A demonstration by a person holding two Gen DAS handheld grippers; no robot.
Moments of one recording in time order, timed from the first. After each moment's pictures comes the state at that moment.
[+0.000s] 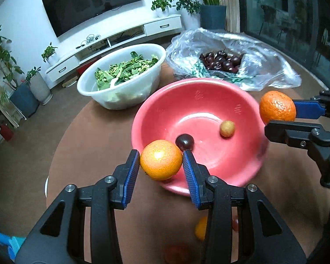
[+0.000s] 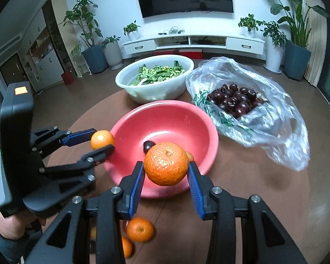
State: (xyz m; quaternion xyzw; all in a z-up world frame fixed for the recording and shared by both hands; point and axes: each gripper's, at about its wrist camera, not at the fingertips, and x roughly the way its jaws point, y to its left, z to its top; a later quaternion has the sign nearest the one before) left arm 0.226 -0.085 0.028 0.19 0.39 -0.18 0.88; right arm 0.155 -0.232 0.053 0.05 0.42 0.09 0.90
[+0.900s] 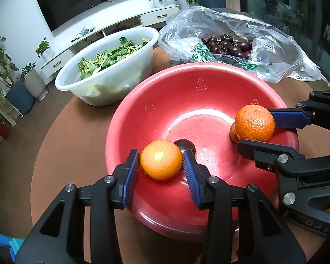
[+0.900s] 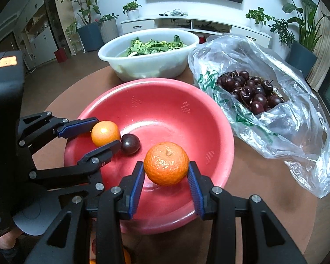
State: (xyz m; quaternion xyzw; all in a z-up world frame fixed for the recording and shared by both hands) left arm 0.268 -0.111 -0.017 0.20 0.41 -0.18 0.87; right arm 0.204 -0.218 0.001 -0.01 0.47 0.08 0.88
